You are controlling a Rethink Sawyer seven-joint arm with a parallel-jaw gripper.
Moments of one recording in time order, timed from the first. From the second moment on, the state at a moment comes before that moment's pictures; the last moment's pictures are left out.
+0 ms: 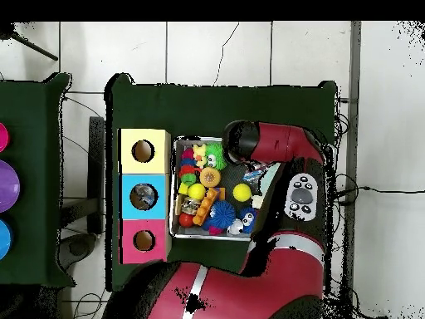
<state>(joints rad) -0.20 -0.27 -0.21 1.08 -0.15 0.86 2.76</state>
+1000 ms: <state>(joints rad) -0.24 -0.24 -0.20 1.08 -0.12 0.86 2.76</state>
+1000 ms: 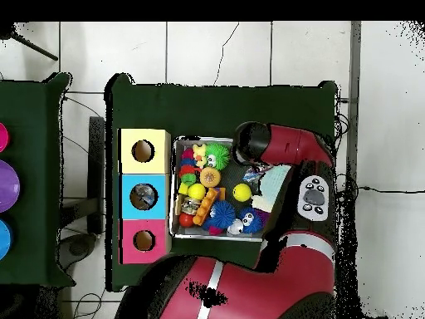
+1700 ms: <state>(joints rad) -0.20 -0.25 -0.20 1.08 -0.07 0.86 2.76</state>
